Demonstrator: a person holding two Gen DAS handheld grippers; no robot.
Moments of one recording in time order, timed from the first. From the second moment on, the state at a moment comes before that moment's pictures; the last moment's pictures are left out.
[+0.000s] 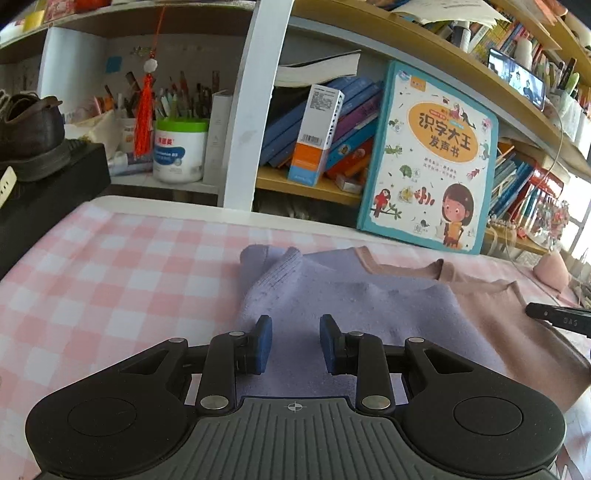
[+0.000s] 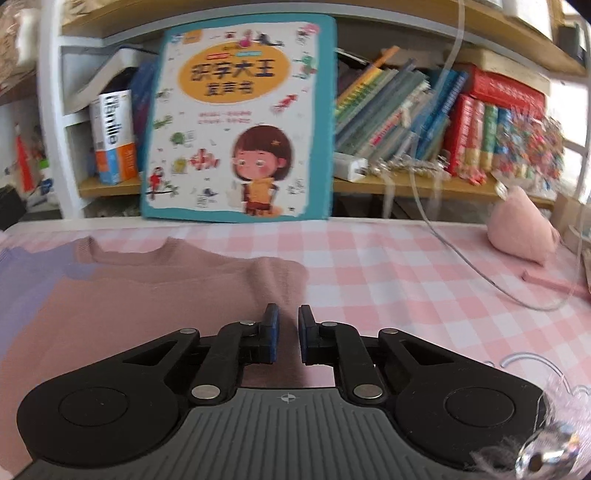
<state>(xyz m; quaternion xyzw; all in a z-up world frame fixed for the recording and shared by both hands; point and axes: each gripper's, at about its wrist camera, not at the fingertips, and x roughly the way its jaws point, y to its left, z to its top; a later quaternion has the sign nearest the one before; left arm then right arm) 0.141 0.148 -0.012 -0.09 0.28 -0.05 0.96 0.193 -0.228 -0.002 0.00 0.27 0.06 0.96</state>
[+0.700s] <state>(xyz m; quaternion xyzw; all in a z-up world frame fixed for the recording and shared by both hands) 0.138 0.146 -0.015 -0.08 0.27 -0.05 0.96 0.184 -0.245 -0.003 0.02 0.27 0.07 0.96</state>
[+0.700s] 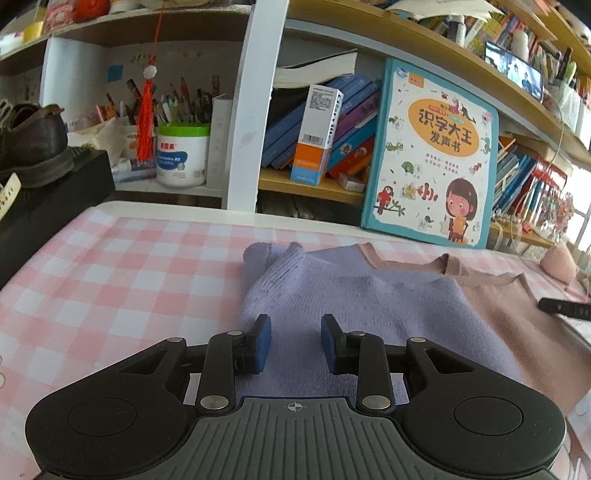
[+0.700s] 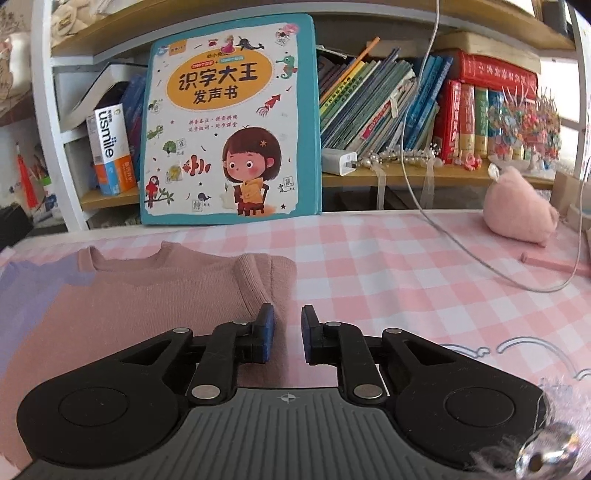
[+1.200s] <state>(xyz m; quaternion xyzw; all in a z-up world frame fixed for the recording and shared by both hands) 0.136 0.137 -0.014 -0.06 0.27 -0.05 0.96 0.165 -0.251 -0.001 -0.02 0.26 0.09 0.96</state>
